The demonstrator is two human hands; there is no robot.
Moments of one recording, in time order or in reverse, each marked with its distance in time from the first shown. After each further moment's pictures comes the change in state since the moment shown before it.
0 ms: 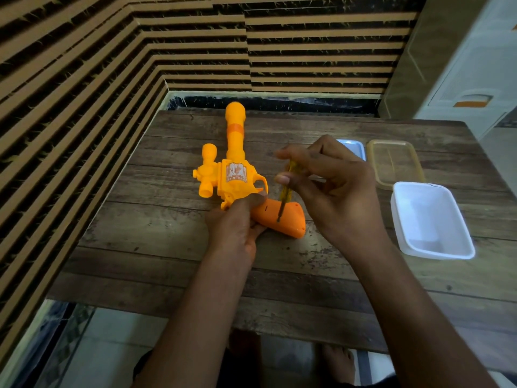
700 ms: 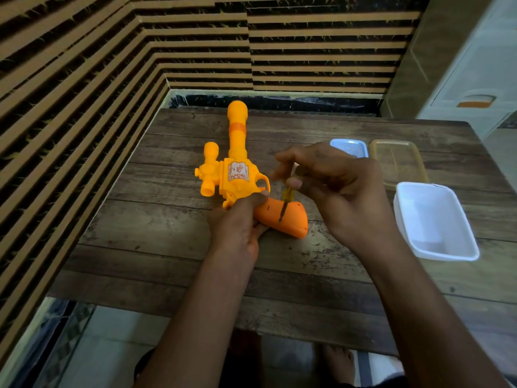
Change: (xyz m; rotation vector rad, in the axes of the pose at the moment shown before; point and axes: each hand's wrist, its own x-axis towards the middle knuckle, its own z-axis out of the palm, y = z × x) left_hand -0.004 0.000 0.001 -0.014 0.018 -0.005; right_hand 0.002 -0.009 -0.010 0.186 -0.157 0.086
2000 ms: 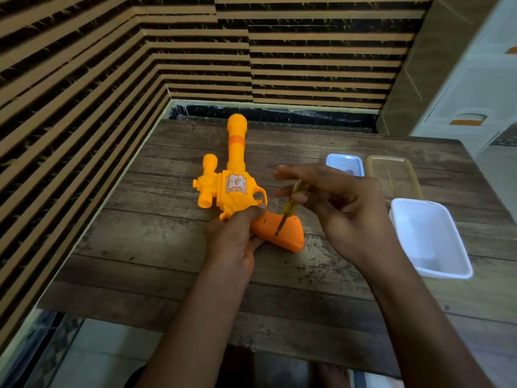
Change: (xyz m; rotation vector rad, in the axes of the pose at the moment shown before) left_hand 0.005 0.000 0.000 0.022 0.000 -0.026; right_hand -0.002 0.012 -0.010 0.009 -0.033 0.020
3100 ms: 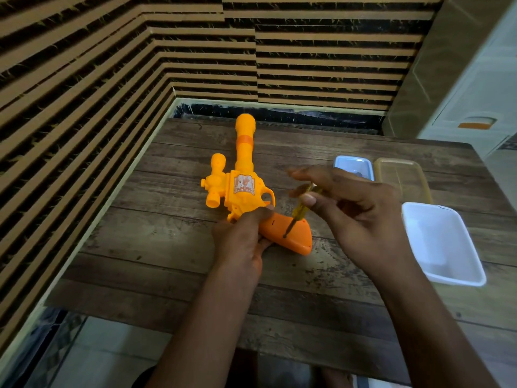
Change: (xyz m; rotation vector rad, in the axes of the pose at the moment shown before) left_hand 0.010 -0.006 -0.005 -0.012 -0.014 0.004; right_hand -0.002 0.002 0.001 -0.121 0.076 -0.082
